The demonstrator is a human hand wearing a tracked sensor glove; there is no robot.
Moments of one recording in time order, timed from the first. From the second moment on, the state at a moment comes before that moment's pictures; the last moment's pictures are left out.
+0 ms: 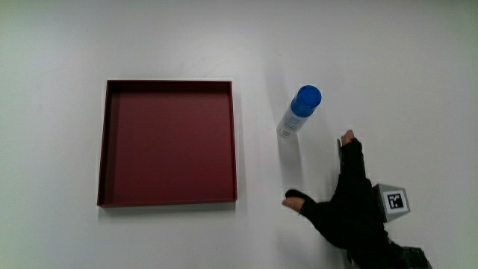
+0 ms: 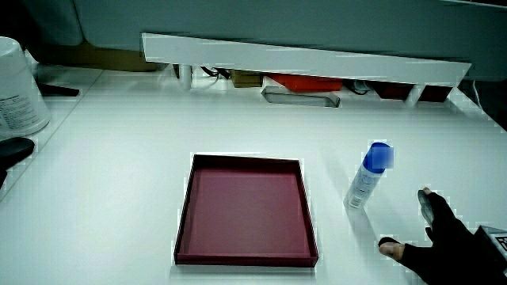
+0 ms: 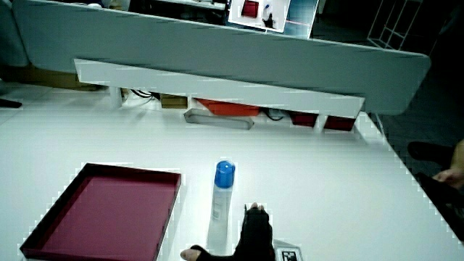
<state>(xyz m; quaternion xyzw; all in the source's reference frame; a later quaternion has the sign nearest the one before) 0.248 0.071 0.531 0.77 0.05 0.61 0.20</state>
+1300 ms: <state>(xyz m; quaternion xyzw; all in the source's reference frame) 0.218 -0.016 0.543 0.73 0.08 0.66 0.17</state>
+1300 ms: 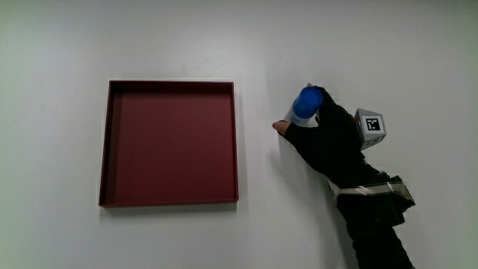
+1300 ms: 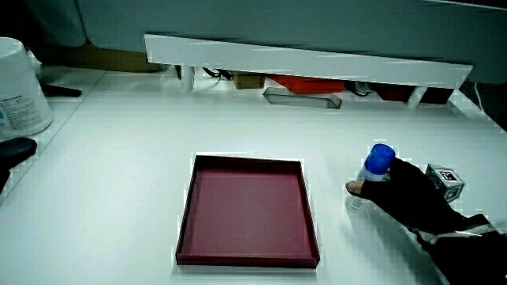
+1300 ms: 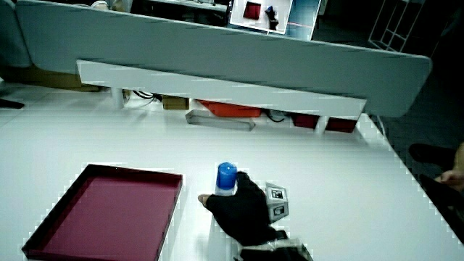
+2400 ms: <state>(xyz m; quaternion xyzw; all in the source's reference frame) 0.178 -0.045 0.458 0.74 -0.04 0.66 0.13</state>
